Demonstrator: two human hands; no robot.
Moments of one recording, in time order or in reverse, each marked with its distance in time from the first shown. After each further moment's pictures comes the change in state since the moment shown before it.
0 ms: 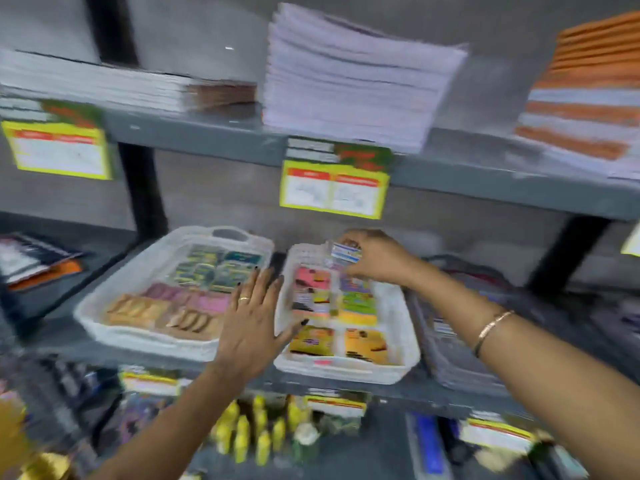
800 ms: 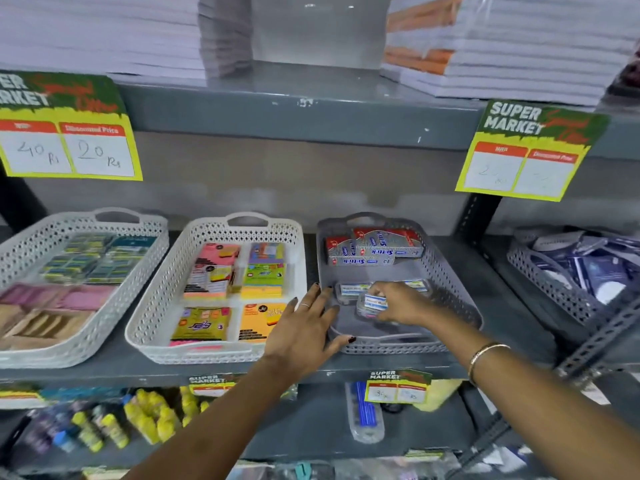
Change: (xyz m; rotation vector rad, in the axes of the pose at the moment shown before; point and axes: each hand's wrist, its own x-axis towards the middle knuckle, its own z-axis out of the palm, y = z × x) left_hand 0.034 0.224 0.109 0.131 -0.461 0.347; right_hand -0.124 0.261 0.051 0.011 -0.266 0.362
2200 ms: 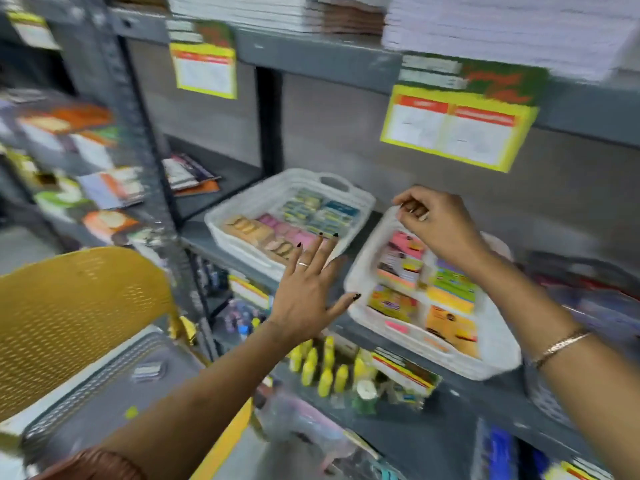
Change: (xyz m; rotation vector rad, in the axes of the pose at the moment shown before) left_hand -0.186 -0.181 -0.016 -0.034 0.520 -0.500; right_hand 0.024 -0.312 -0.030 0.351 0.351 -0.668
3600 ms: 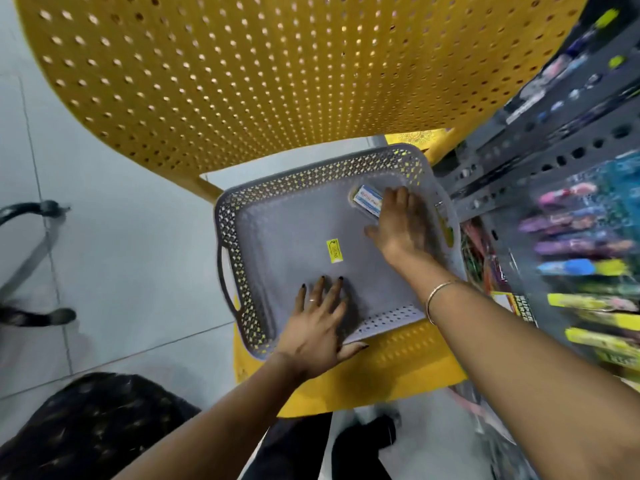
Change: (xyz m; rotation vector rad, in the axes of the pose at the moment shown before) left_hand -0.460 -0.275 0.174 0.029 -0.646 -0.854; right_hand -0.094 -0.107 0.740 -0.361 -0.929 -0.211
